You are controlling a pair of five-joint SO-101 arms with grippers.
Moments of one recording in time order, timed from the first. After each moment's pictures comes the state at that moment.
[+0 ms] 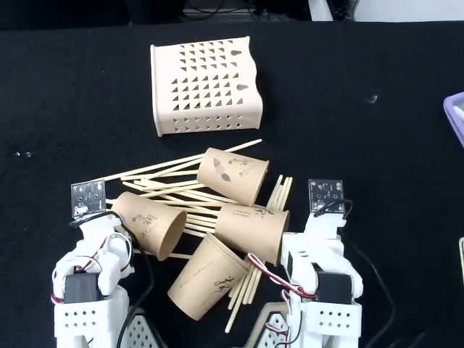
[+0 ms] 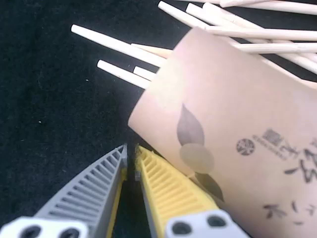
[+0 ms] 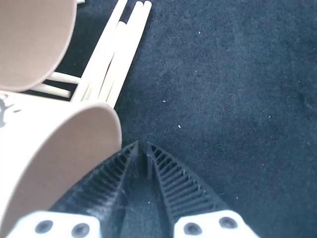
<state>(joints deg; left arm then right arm) -10.7 -104.4 96.0 72.8 3.1 5.2 -103.2 97.0 74.5 2.2</state>
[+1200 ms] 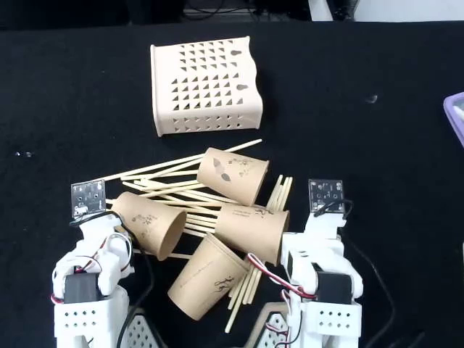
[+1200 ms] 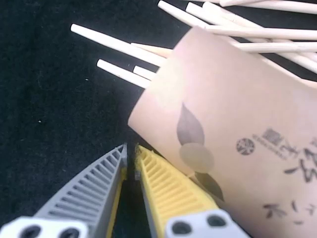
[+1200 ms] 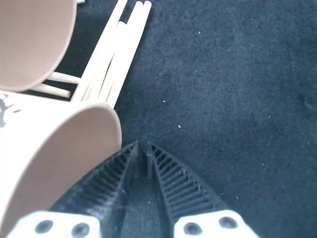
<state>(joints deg) -10.7 -104.4 96.0 72.8 3.1 5.2 -103.2 97.0 74.2 2.2</state>
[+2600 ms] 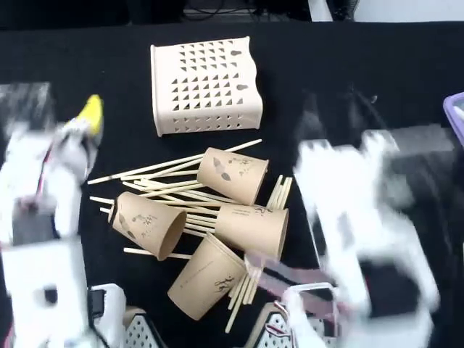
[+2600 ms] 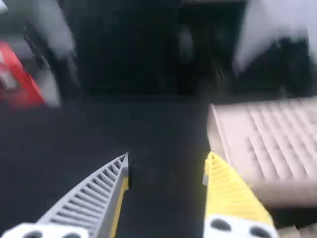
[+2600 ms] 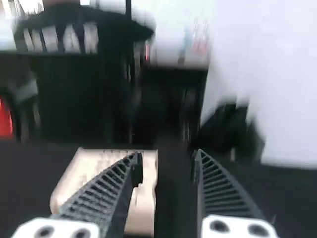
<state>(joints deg) -14.9 -53.3 37.1 44.4 -8.4 -5.9 -61.7 25.0 55.9 2.1</state>
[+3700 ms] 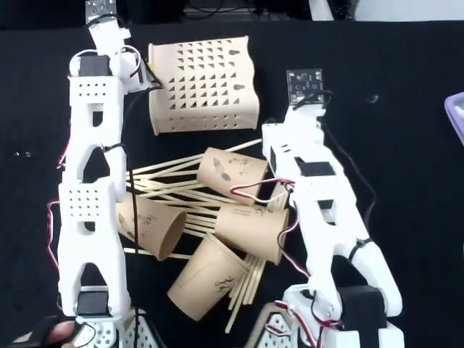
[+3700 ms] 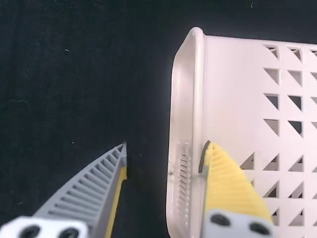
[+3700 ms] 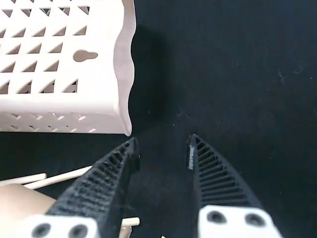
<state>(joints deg) -7.5 54.0 -68.5 76.4 6.4 -3.8 -18.2 49.5 16.4 2.1</state>
